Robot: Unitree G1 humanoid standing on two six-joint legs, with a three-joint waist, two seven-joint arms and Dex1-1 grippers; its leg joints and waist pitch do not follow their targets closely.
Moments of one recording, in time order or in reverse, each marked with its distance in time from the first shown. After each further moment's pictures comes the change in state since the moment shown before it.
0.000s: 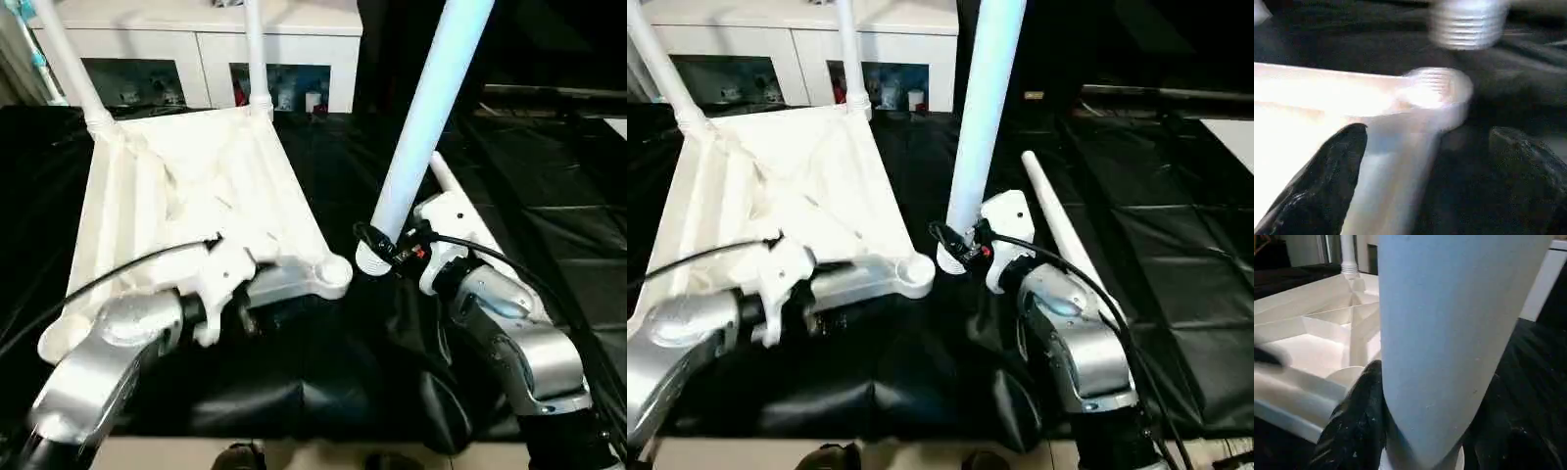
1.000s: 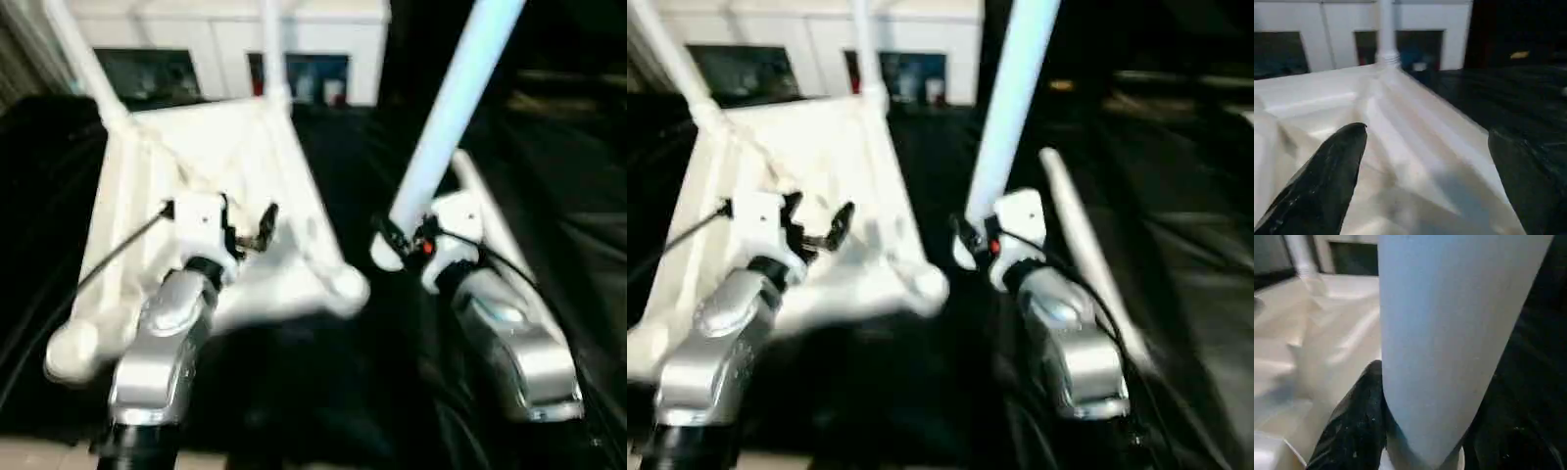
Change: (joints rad) left arm 0.035 -0.395 0.235 0.015 0.017 -0.112 0.540; right arm 0.017 0.103 0.010 -0.010 -0.044 0.007 -0.174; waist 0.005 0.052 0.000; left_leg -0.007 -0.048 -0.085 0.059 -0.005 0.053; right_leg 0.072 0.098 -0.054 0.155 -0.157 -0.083
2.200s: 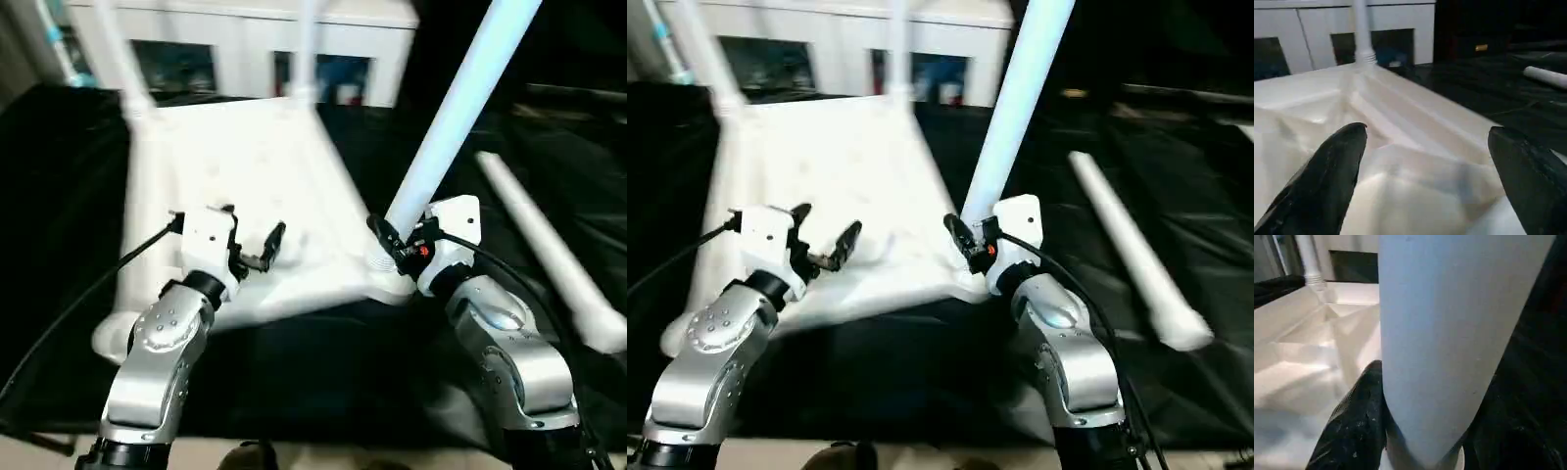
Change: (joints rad) left arm 0.059 0.002 -0.079 -0.037 0.025 -0.024 -0.044; right arm 0.037 -0.009 -0.051 -0.038 0.030 0.010 -0.023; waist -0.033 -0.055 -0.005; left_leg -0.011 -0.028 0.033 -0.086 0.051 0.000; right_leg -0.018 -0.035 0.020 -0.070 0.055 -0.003
